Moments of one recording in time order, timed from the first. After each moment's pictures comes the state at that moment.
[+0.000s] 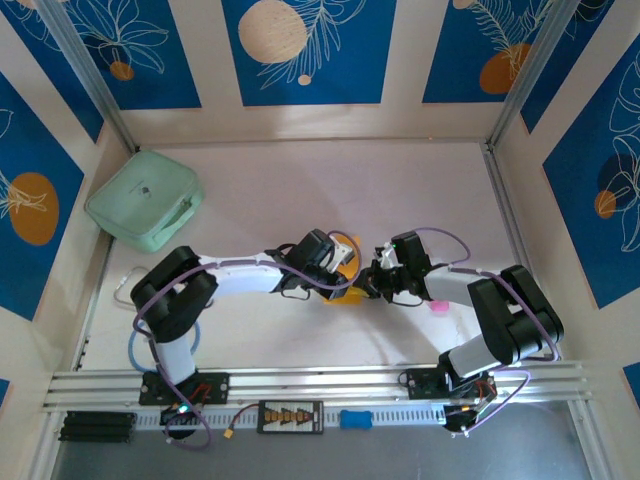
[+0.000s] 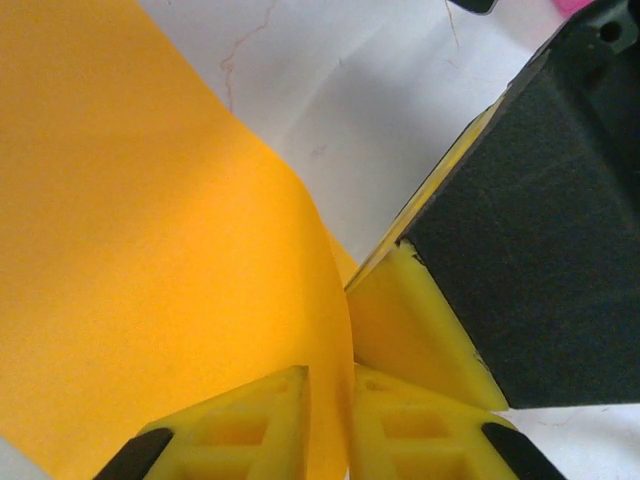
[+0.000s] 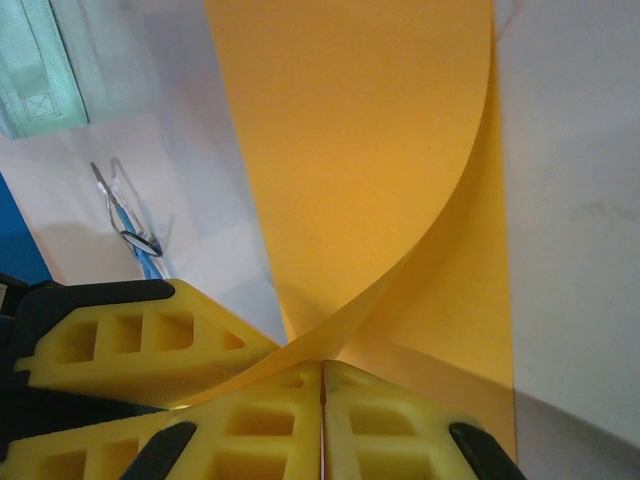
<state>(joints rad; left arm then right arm) -0.89 1.80 1.01 -0.11 0.32 -0.31 0.37 1.48 0.48 0.06 -0.73 0.94</state>
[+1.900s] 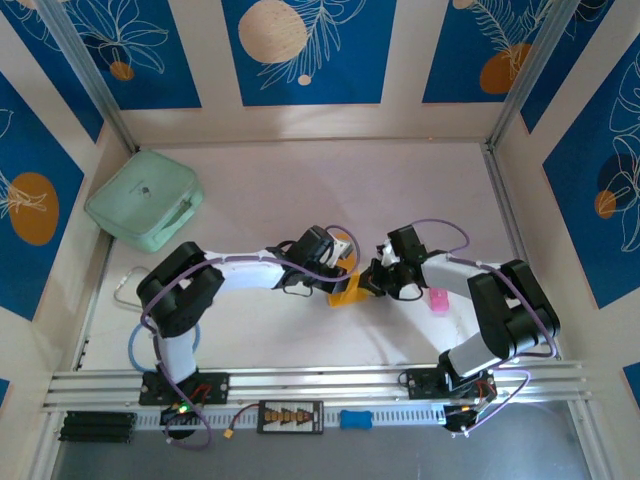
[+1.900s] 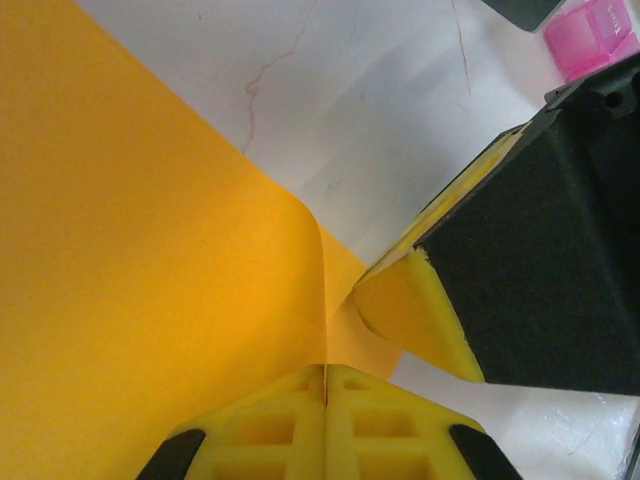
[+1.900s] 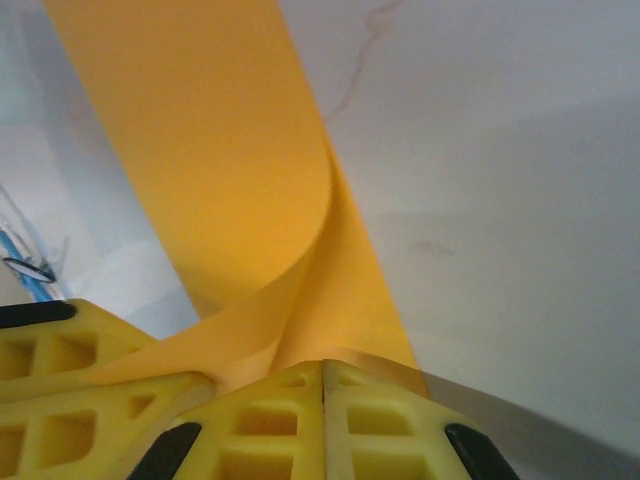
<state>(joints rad) -0.86 1.84 1.02 -0.06 0.37 -0.42 0.37 1.51 0.61 -0.23 -0.59 0.77</state>
